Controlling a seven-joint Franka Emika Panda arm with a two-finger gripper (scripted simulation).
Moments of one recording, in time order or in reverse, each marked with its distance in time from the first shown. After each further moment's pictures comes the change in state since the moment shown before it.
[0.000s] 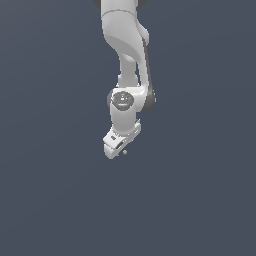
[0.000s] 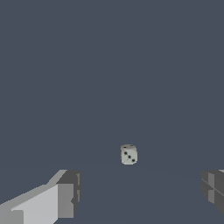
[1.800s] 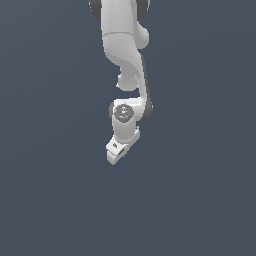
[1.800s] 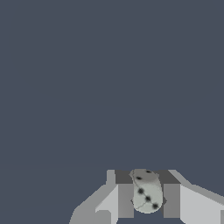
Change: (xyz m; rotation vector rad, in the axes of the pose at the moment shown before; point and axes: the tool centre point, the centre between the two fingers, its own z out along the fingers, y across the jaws) arm 0.000 -0.003 0.055 0.002 0.002 -0.037
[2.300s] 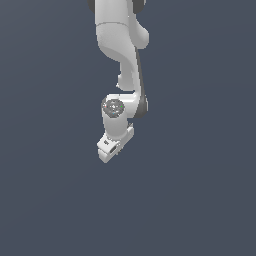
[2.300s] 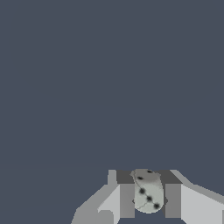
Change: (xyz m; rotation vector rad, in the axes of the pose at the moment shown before) arm -0.021 0.022 -0.026 0.001 0.000 -0.001
